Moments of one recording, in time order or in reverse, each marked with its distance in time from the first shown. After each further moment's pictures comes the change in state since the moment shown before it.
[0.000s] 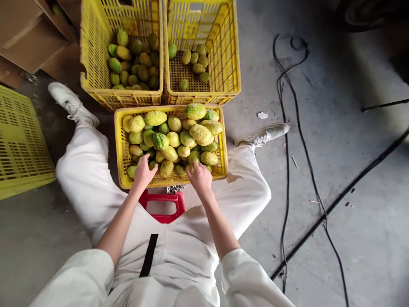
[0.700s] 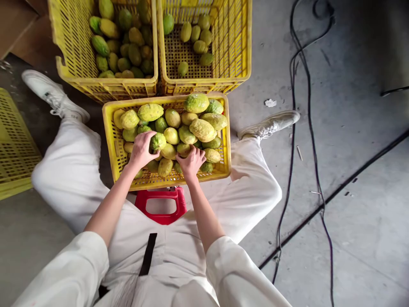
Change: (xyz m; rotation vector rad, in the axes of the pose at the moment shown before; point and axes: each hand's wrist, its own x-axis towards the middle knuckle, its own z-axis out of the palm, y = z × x) left_hand 0.078 0.020 0.010 0.472 -0.286 0.654; right_hand 0.058 -0.028 0.042 0.278 0.272 0.223
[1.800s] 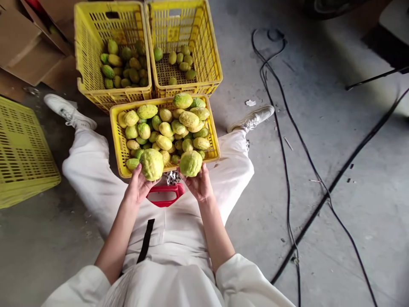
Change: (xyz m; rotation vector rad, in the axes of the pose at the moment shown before) left_hand -0.143 0.117 -0.024 -1.519 0.245 -0.920; right_hand -0.122 0.042 -0.092 1.932 -0.635 0.356
